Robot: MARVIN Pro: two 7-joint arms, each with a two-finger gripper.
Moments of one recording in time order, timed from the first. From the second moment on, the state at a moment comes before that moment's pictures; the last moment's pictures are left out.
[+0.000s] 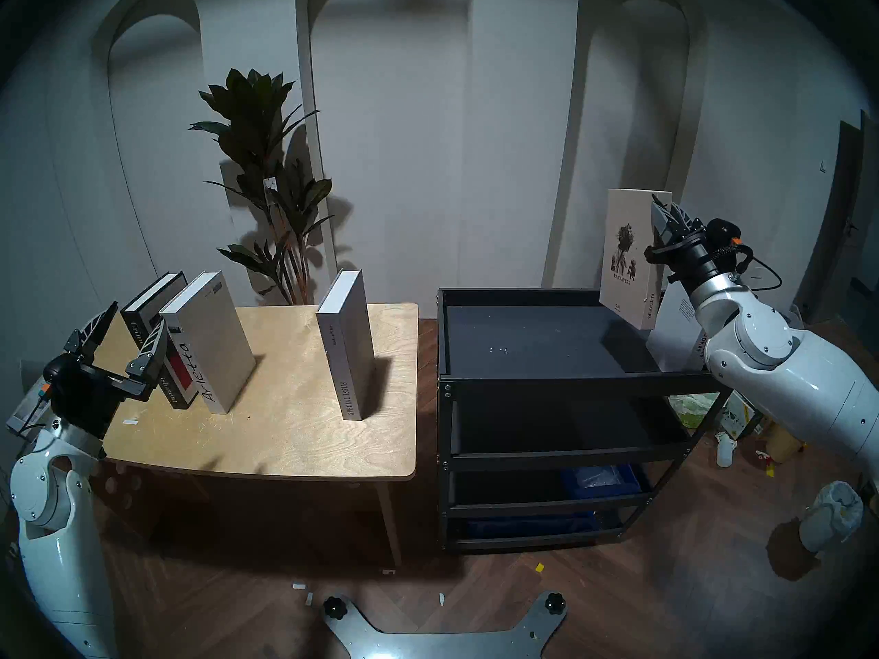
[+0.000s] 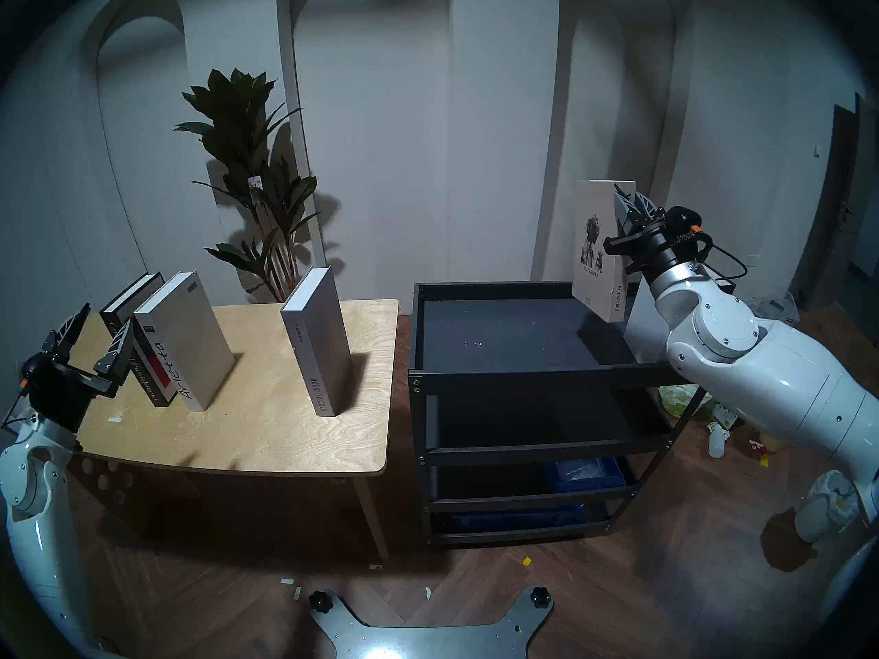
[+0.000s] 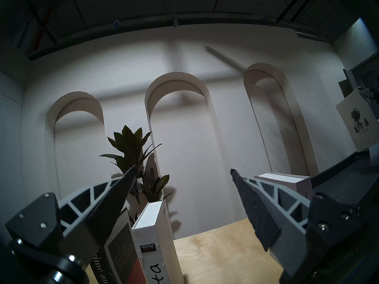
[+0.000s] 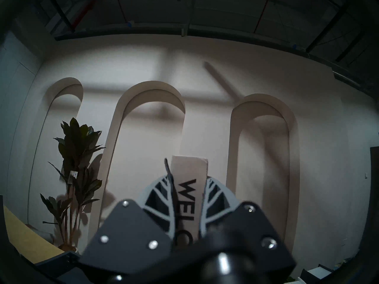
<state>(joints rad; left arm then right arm) 1.92 -1.26 -2.32 -1.93 -0.50 -0.15 -0.64 -0.93 -0.35 0.74 -1.69 0.98 -0.50 -0.38</state>
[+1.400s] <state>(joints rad) 1.92 -1.26 -2.32 -1.93 -0.50 -0.15 -0.65 -0.97 -0.29 0.70 -1.52 1.10 -0.58 -0.20</state>
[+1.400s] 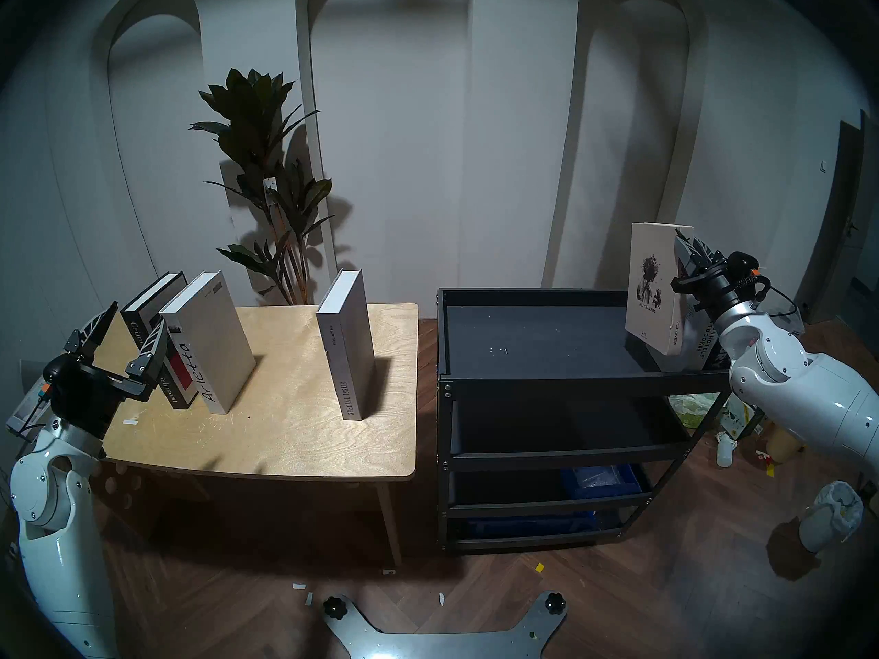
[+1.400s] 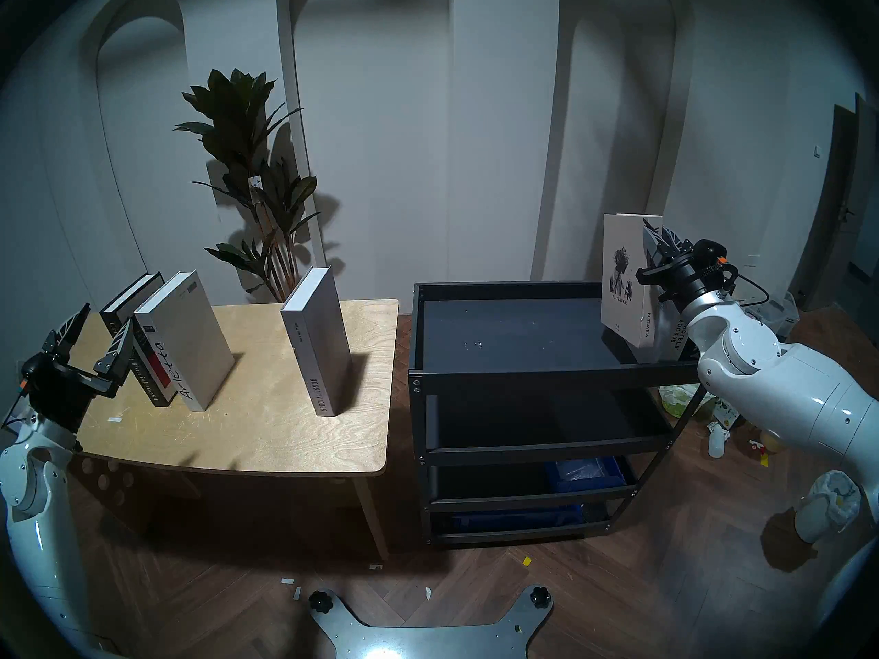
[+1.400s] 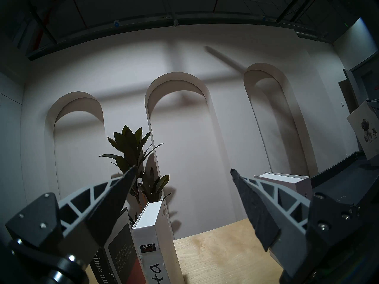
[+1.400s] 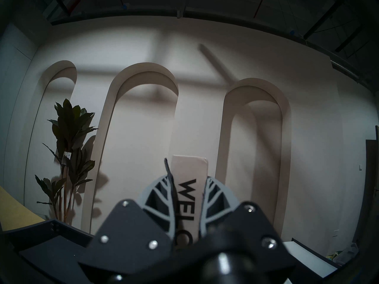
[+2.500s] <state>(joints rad) 1.92 -1.26 -2.32 -1.93 -0.50 -0.15 -0.65 -0.90 -0.50 0.69 -1.31 1.02 -0.53 -0.11</state>
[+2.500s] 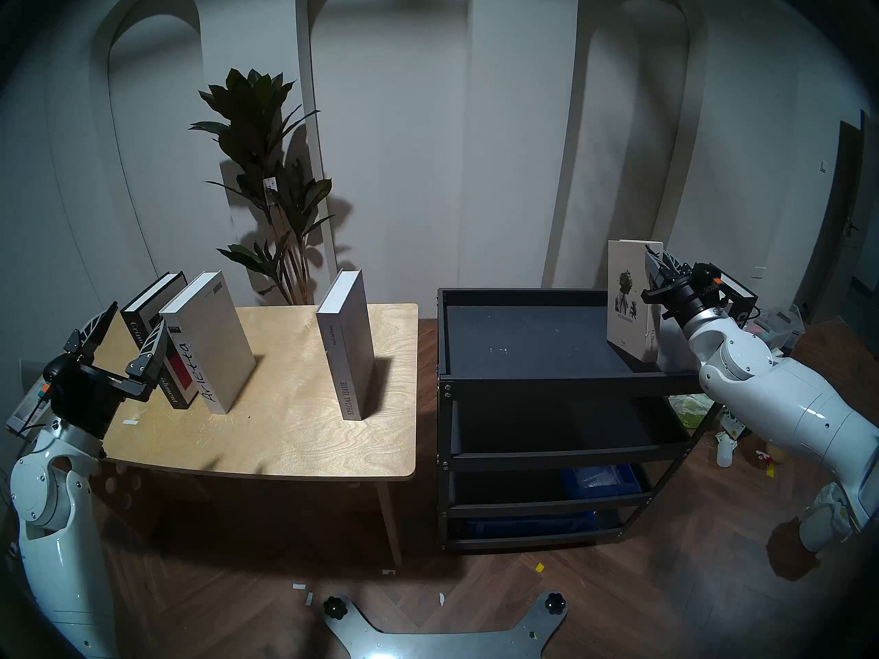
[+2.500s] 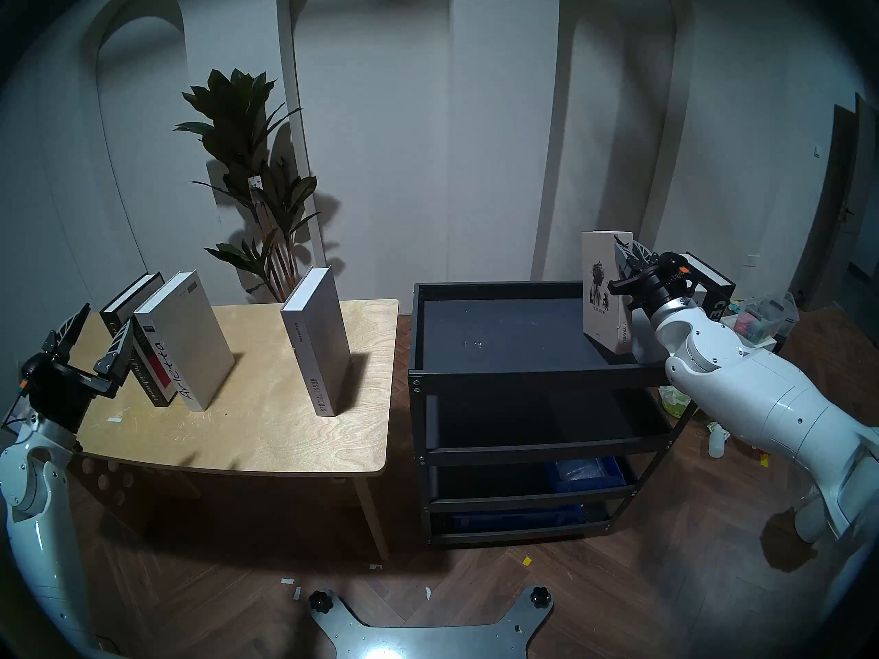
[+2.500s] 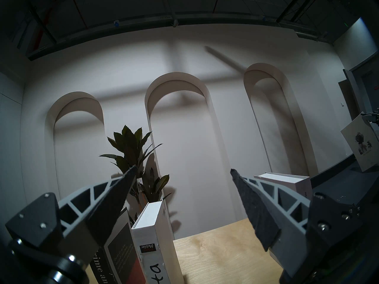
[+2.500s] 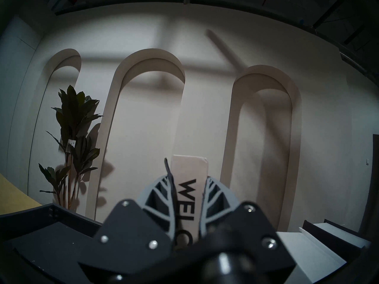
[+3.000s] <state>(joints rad) 1.92 -1.26 -2.32 -1.93 -0.50 -0.15 -0.65 -1.00 -0.42 0.69 -1.42 1.10 -0.61 -0.13</state>
